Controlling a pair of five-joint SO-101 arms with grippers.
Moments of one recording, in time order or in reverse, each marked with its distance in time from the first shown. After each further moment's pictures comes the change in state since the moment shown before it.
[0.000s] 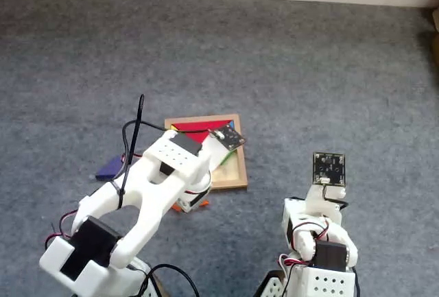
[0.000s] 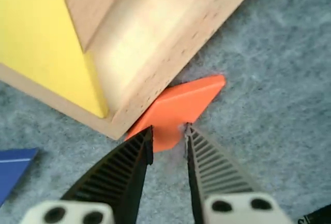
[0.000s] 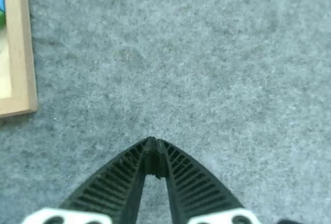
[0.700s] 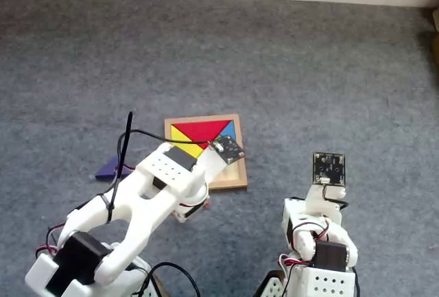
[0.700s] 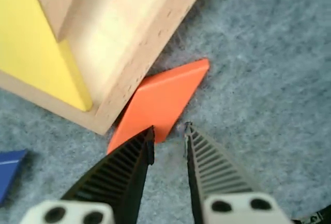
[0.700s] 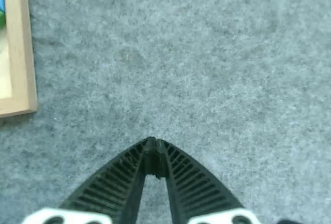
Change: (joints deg) left arm 2.6 -11.5 10.5 -2.1 -1.8; right arm 0.0 0.0 0.0 0.0 0.0
